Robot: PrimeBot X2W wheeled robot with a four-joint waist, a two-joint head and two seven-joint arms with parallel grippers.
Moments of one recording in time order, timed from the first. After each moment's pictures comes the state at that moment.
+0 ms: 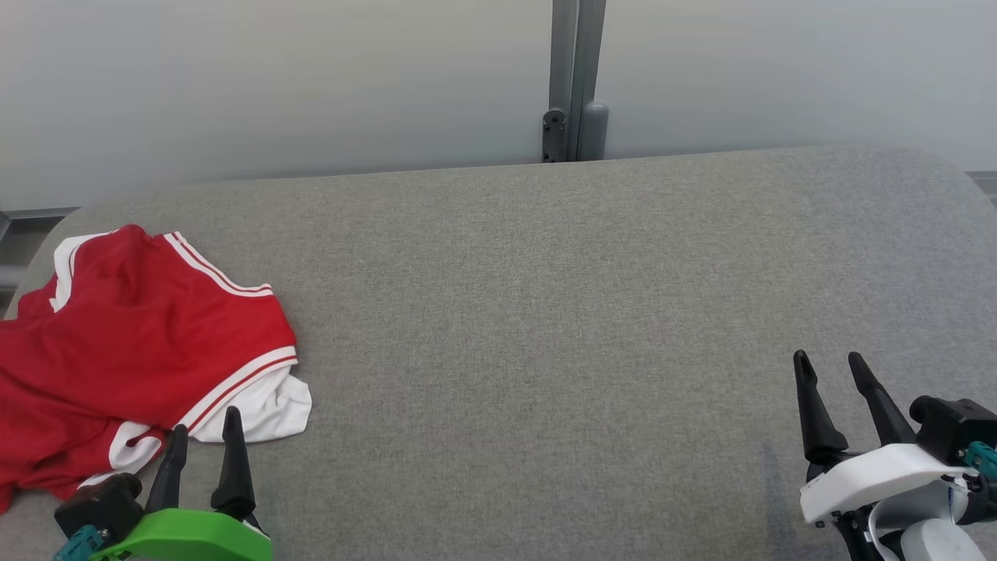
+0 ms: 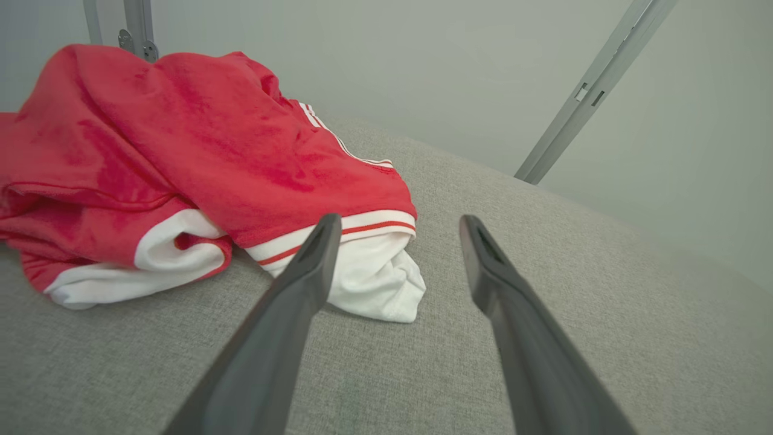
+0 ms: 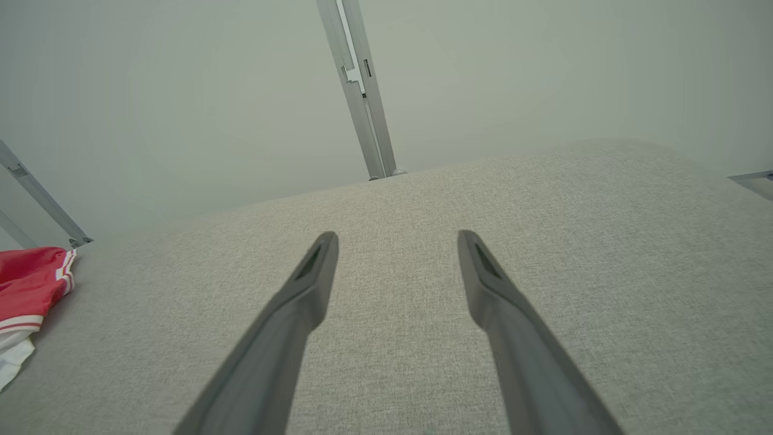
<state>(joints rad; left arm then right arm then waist) -0.01 0.13 -0.01 0.31 -0.56 -0.09 -0.18 -0.02 -0.15 -0.01 0.20 0.38 0.13 -0.18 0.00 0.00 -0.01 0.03</state>
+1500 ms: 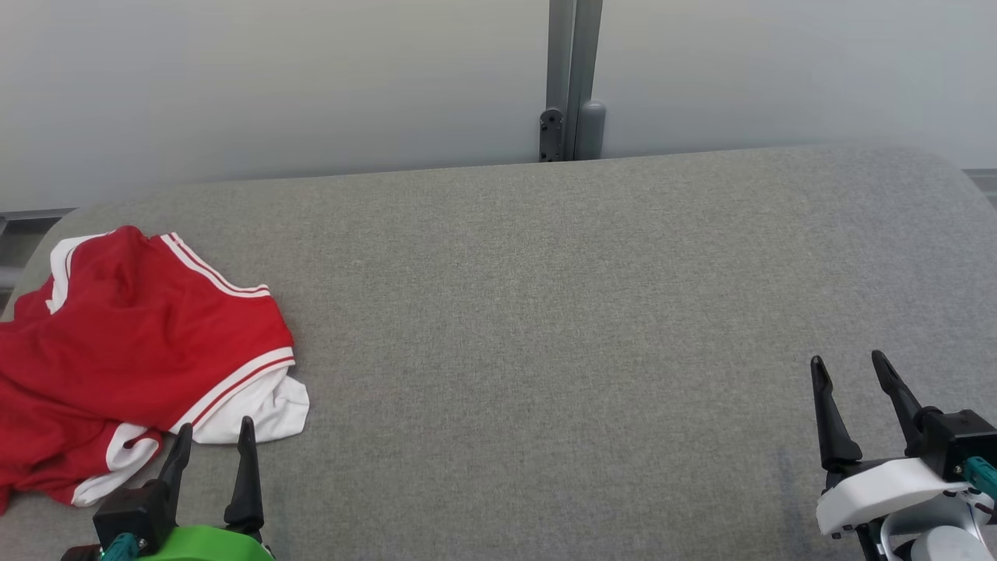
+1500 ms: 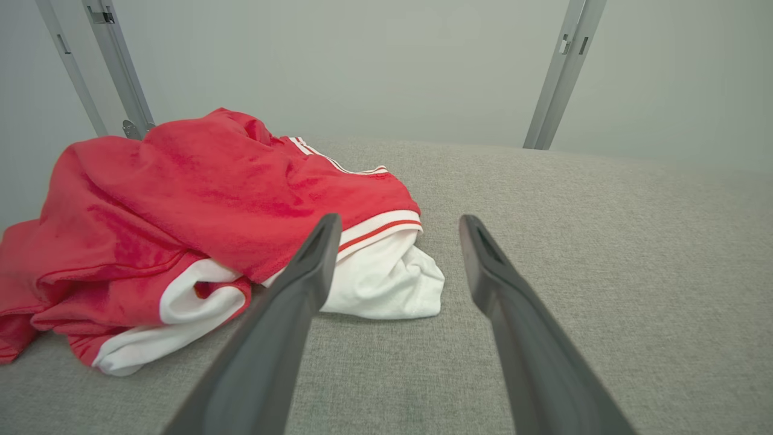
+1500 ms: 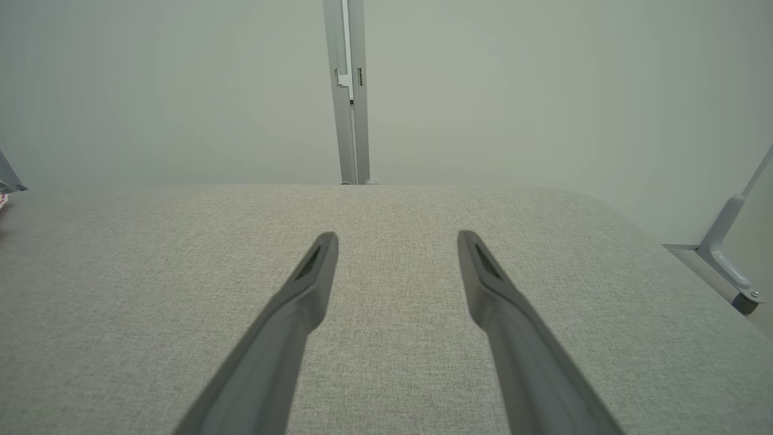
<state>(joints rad) 0.00 0.13 0.02 0.33 -0.25 -0.13 -0.26 0.00 -0.17 -0.06 0.22 0.16 0.13 -0.26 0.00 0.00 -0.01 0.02</state>
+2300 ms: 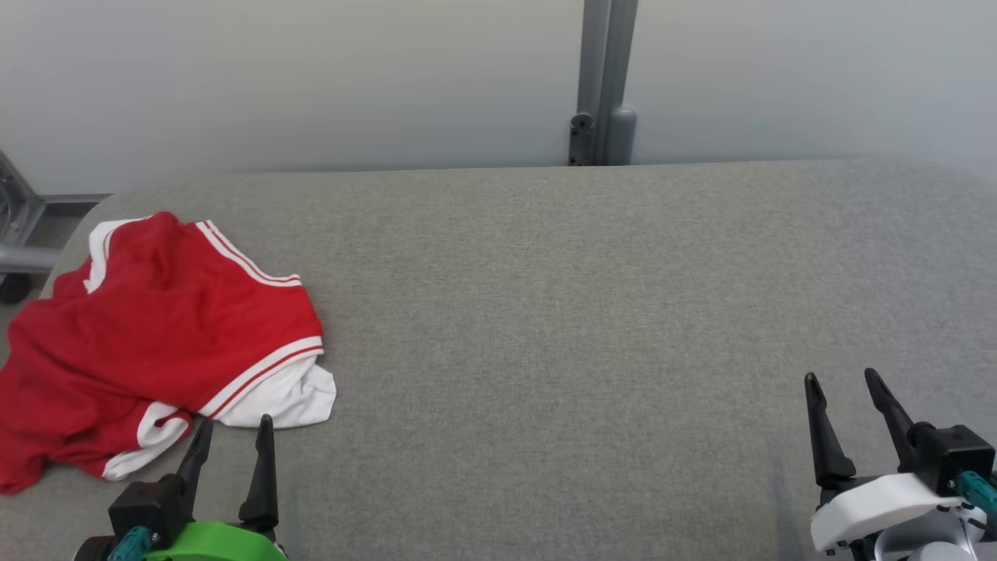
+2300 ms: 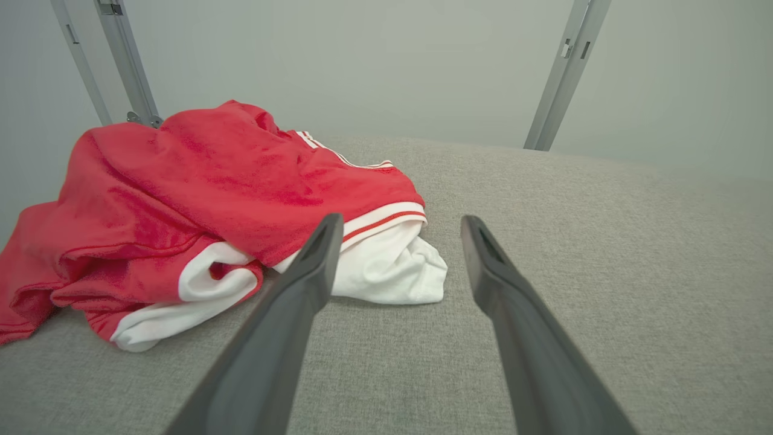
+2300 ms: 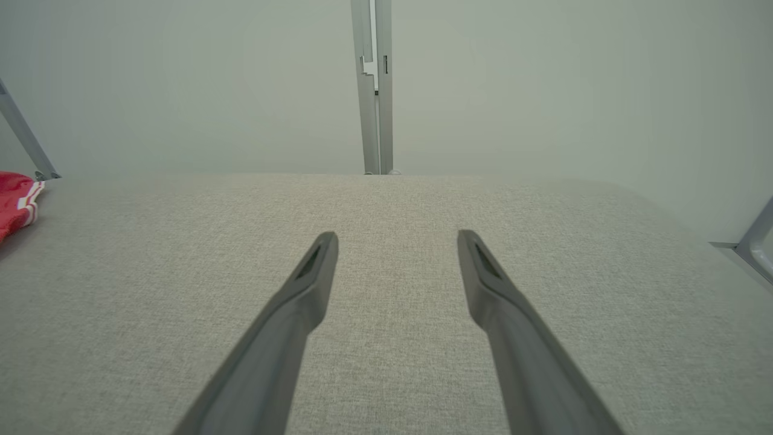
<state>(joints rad) -0.01 0.15 -0.04 0.35 -0.30 -0.13 -0.26 0.02 -0.16 -0.05 0.22 0.17 0.13 -0.26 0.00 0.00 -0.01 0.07</state>
